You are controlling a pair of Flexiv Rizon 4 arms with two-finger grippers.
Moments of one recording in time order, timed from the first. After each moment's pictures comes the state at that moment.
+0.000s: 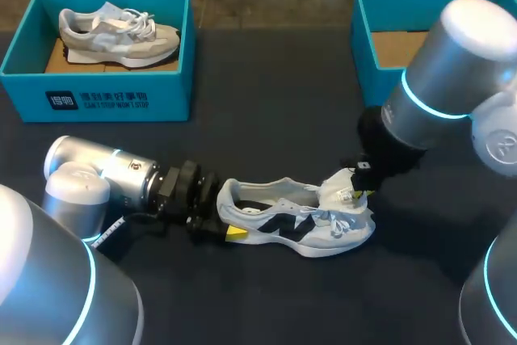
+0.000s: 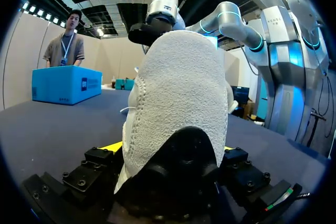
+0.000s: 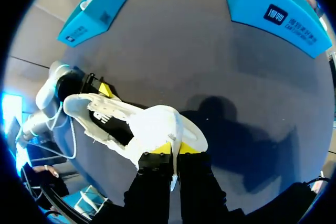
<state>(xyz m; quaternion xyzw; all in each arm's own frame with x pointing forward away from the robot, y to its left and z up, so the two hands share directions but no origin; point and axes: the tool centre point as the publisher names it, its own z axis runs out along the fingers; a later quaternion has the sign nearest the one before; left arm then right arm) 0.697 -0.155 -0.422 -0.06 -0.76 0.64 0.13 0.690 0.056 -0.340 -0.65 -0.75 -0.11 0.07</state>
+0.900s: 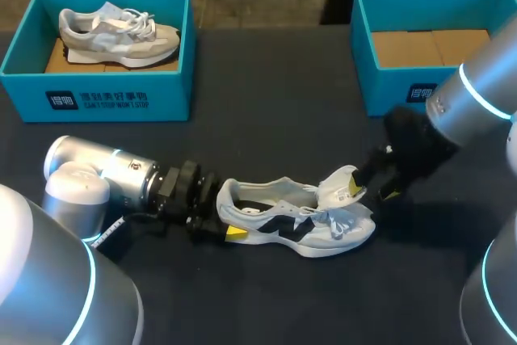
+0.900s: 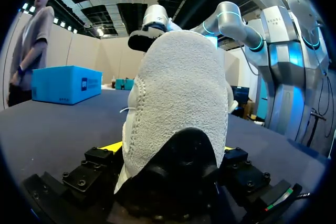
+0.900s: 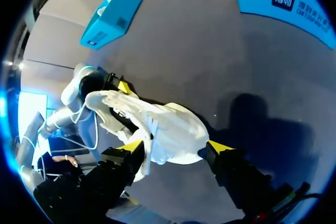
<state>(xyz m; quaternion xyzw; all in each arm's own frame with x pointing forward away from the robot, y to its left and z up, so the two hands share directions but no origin) 0.697 -0.154 -0.422 -0.06 -0.76 0.64 0.13 0.685 0.041 -0.327 -0.63 -0.74 -0.18 0.16</state>
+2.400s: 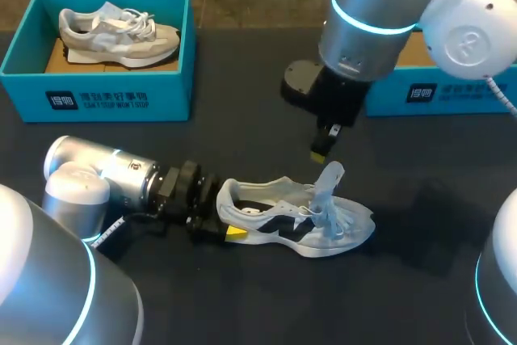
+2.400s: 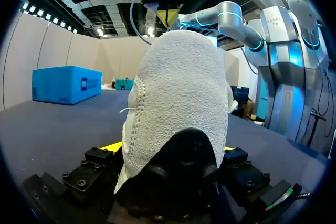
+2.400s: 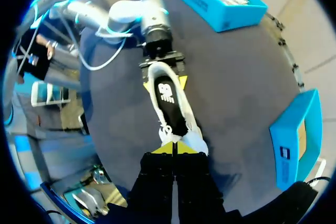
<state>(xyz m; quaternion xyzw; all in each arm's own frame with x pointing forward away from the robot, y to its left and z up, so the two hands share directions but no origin) 0.697 -0.154 -0.422 -0.06 -0.76 0.64 0.13 0.687 0.128 -0.225 -0.21 -0.97 -0.08 0.02</state>
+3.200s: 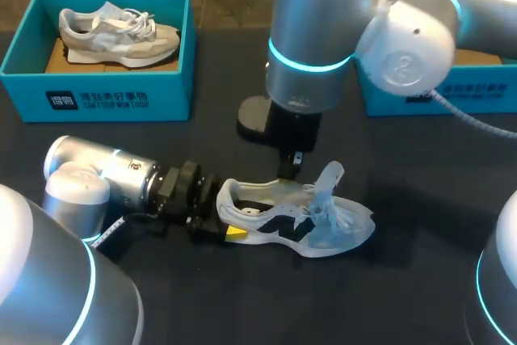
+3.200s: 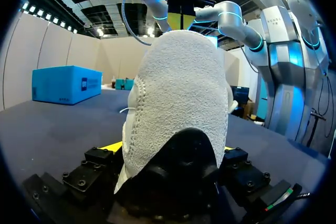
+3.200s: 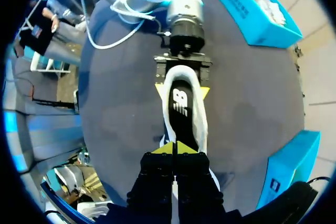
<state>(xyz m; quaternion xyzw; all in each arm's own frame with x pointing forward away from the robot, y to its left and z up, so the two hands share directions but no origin) 0.697 -0.155 -0.422 -0.06 -0.76 0.64 0.13 0.680 0.180 -0.271 -0.10 -0.99 -0.04 0.02</state>
